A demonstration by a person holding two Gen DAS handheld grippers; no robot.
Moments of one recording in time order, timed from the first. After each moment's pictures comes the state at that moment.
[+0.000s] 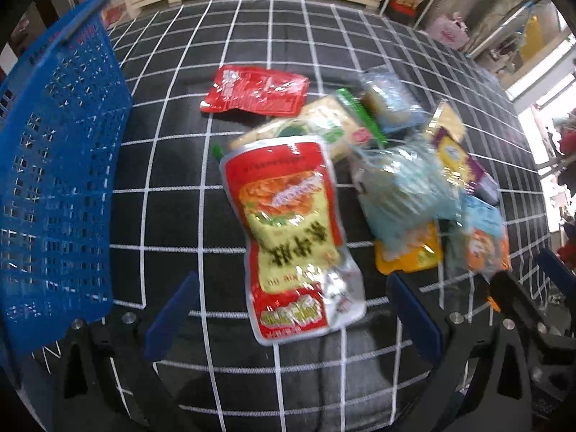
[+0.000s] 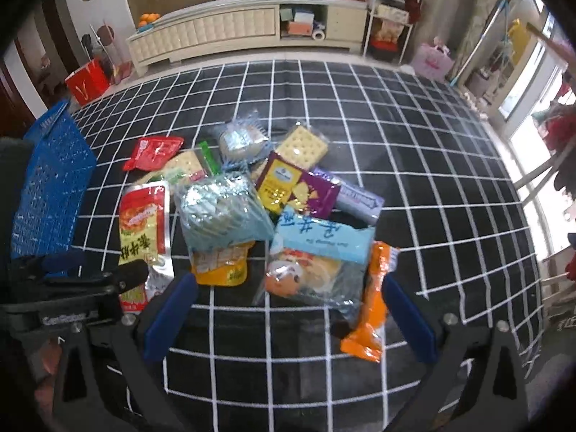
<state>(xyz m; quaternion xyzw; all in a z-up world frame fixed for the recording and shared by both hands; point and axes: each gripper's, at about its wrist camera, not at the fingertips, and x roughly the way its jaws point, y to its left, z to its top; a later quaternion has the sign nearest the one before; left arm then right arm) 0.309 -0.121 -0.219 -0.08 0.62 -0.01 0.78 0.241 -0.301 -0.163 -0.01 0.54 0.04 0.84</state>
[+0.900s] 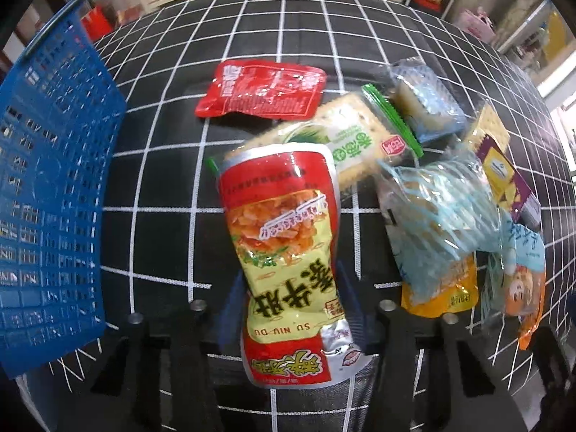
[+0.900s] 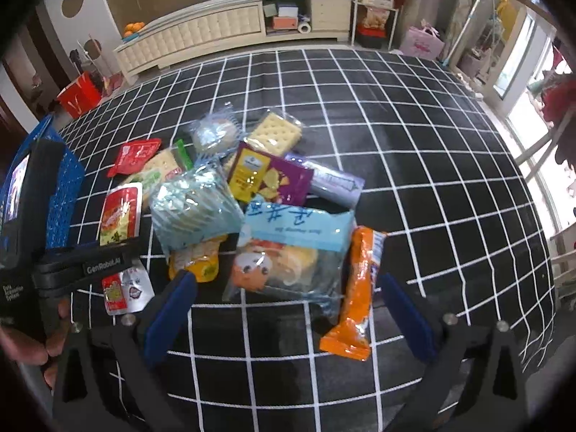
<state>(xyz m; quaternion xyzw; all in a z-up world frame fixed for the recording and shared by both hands) 0.329 -0.147 -0.254 -0.04 0.62 0.04 0.78 0.237 -0.331 -0.171 0.02 0.55 0.03 0.84</state>
